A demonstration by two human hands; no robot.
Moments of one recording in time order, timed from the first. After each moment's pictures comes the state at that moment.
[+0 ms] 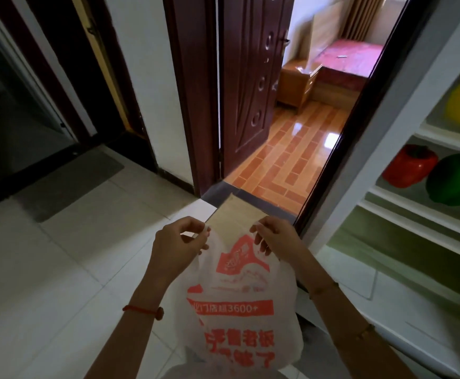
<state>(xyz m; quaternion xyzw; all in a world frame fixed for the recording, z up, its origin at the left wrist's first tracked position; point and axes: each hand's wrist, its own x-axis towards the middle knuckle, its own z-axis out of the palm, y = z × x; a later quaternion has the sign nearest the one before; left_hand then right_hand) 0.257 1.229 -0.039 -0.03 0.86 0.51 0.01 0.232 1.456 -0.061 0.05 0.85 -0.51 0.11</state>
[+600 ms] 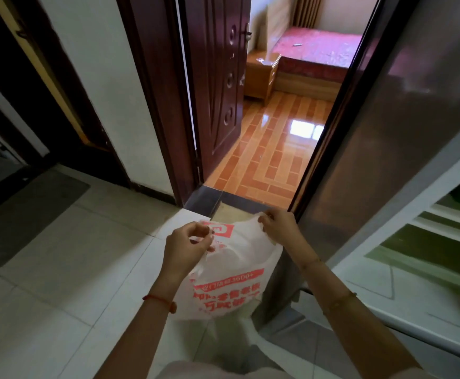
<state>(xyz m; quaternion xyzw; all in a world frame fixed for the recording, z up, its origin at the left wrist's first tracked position) 0.129 1.192 -0.080 0.01 0.85 0.52 0.10 0.115 1.428 -0.108 0.17 0.91 -0.37 0.02</state>
